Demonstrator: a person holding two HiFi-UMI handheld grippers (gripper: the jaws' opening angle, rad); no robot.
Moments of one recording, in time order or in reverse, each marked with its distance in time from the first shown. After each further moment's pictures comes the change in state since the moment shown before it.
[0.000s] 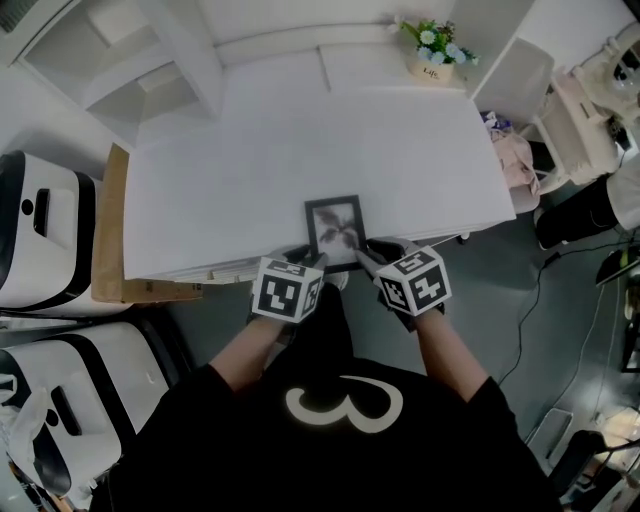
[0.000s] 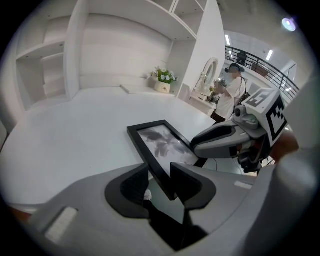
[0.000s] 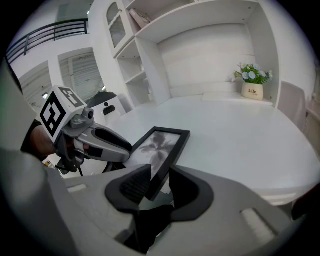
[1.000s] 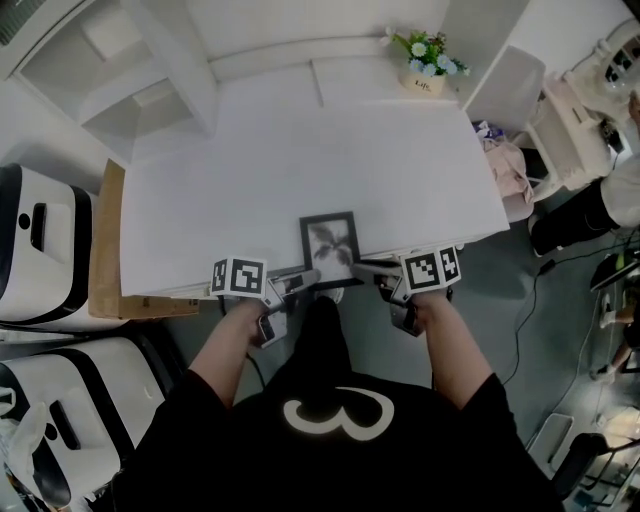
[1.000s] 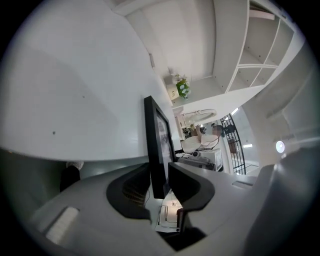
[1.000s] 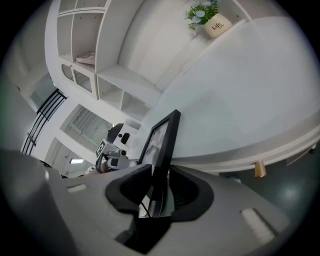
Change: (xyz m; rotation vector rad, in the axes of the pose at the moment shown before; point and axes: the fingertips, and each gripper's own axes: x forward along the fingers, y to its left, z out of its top) left arm 0.013 -0.008 -0.016 -0.665 0.029 -0.650; right arm 0.013 -0.002 -0.013 0.543 -0.004 0.429
